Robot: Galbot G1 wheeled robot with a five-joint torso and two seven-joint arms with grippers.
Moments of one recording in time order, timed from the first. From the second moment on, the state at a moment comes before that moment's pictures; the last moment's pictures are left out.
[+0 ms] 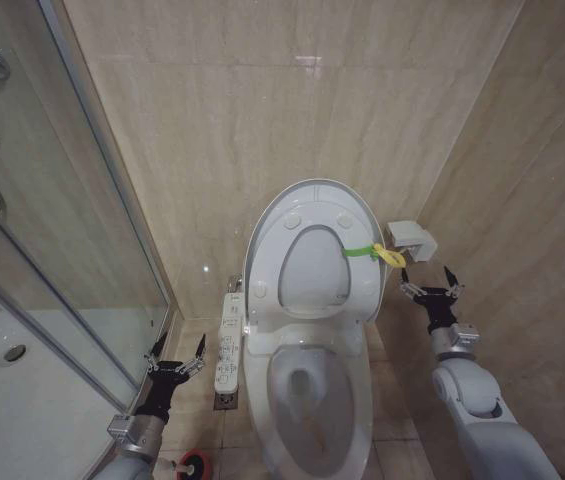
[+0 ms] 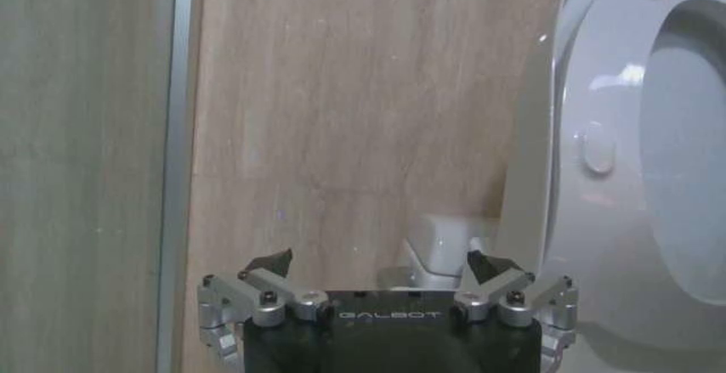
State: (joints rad) left arm 1.48 -1.25 -0.47 -1.87 -0.37 -0.23 0.03; right arm -1.15 1.16 0.67 1.71 0.25 0.13 0.16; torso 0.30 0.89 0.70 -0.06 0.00
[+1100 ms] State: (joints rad) left arm 1.48 -1.25 -0.47 -1.87 -0.37 -0.23 0.03; right arm -0.79 1.08 0.56 1.43 0.27 0.10 0.18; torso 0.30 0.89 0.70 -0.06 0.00
